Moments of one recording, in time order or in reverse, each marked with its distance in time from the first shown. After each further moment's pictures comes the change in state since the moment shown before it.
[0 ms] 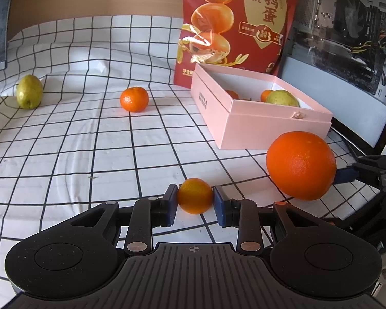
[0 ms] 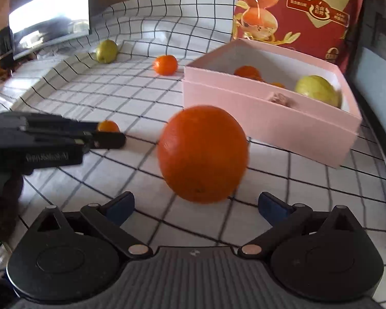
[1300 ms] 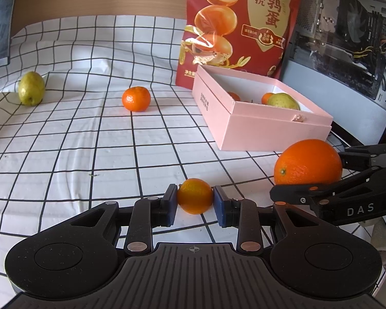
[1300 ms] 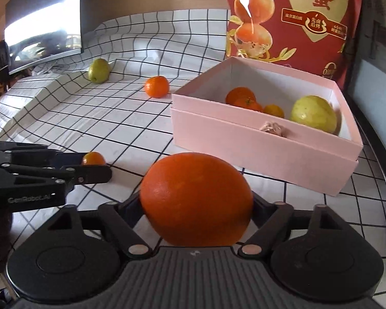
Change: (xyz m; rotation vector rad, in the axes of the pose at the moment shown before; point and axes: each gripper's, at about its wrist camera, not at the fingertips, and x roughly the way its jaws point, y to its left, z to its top) left arm -0.002 0.004 -0.001 -0.022 -0.009 -0.010; right arm 0.009 -0.010 0.018 0.010 -0.065 -0.019
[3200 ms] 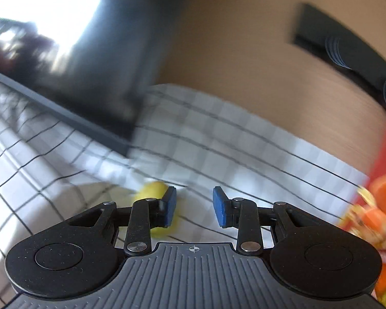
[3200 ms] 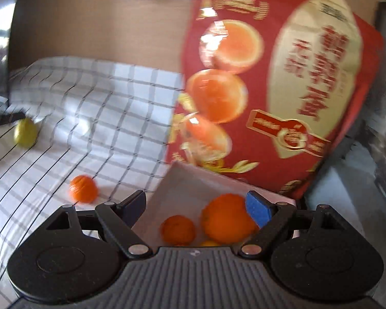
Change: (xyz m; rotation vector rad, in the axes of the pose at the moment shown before) left arm 0.048 0.205 0.144 -0.435 -0.308 0.377; right arm 0.045 -0.005 0.165 -0.067 -0.059 -0.294
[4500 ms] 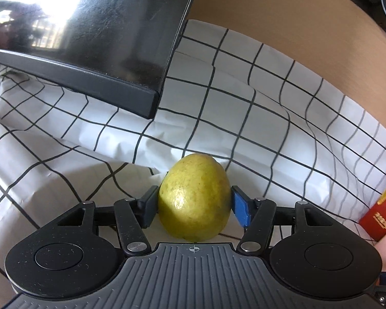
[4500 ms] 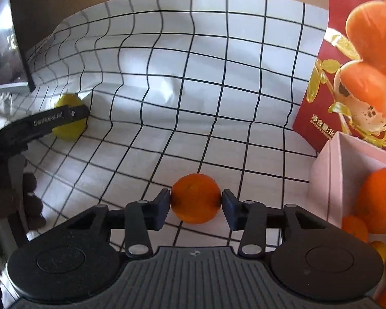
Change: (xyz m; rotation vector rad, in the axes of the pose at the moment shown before) left arm 0.067 0.039 -0.017 0.049 0.164 -0.025; right arm 0.103 0.114 0.024 0.098 0.245 0.258
